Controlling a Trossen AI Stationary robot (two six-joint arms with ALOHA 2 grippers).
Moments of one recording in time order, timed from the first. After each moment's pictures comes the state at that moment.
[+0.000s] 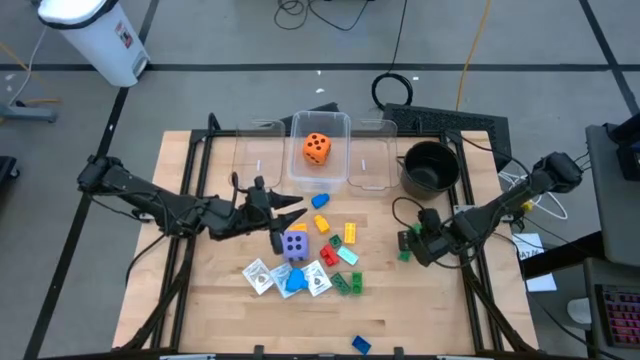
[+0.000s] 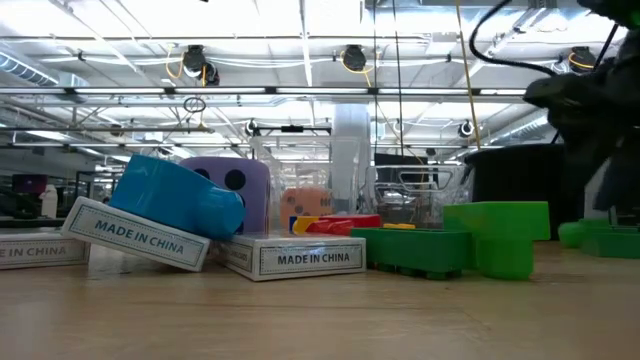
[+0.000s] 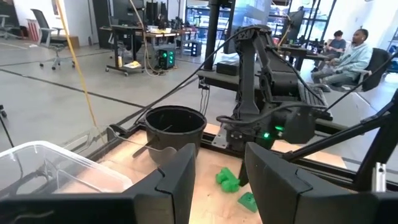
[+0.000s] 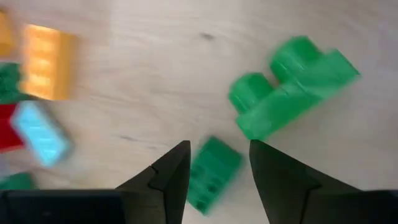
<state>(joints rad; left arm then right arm) -0.35 1.22 0.92 0.26 -0.65 -0.16 0.49 1.10 0.58 -0.79 0.34 1.89</state>
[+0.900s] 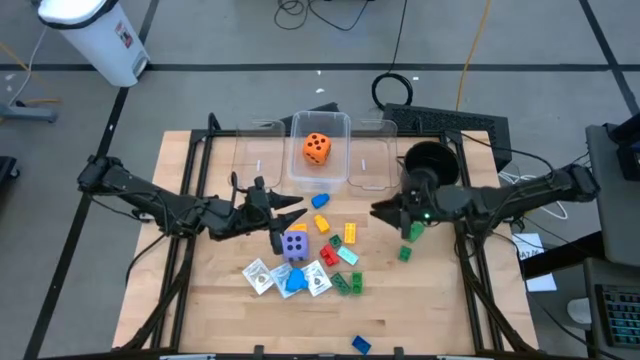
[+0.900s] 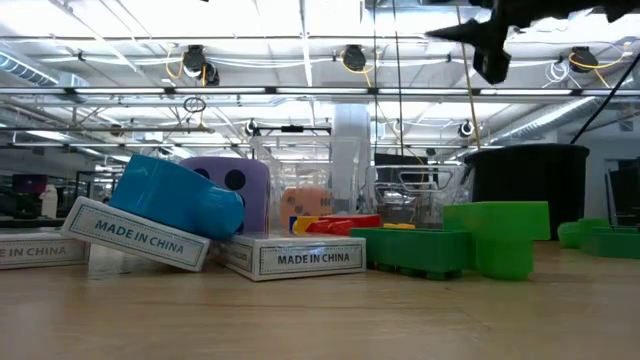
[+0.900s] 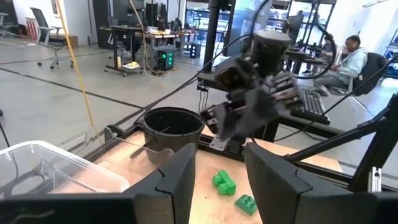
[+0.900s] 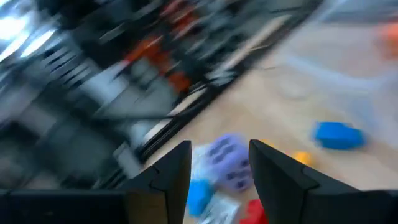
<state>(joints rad) -0.35 1.22 0.92 0.27 -0.65 -0.17 0.16 0.87 0.59 0.13 0.20 0.75</state>
